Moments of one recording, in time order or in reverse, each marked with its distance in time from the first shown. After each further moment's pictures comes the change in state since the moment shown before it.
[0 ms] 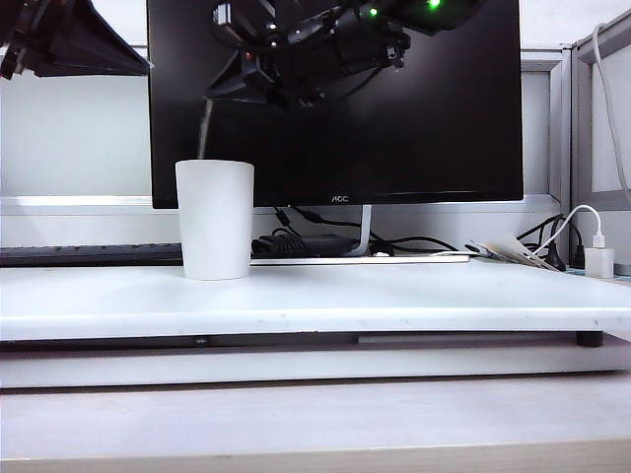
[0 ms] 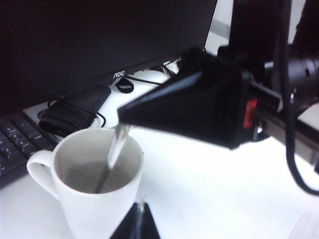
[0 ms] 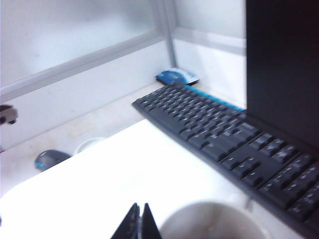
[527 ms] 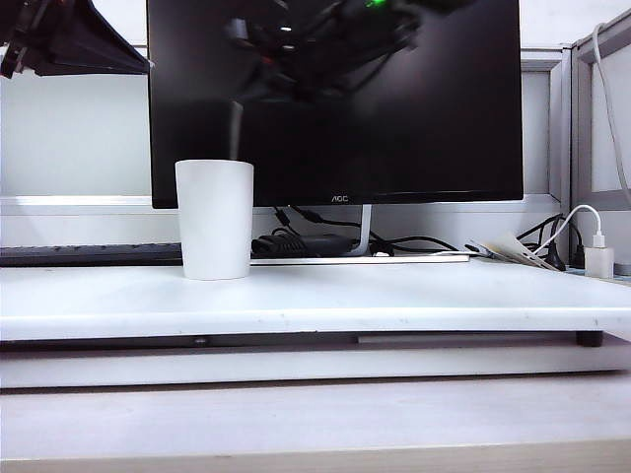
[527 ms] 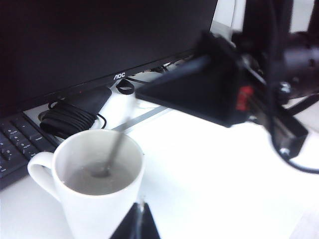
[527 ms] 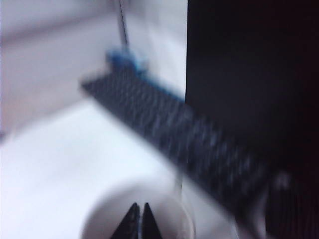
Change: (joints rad) left arm 0.000 0.000 0.000 0.004 0.000 0.000; right arm -0.010 -0.044 0.000 -0.087 0.160 -0.151
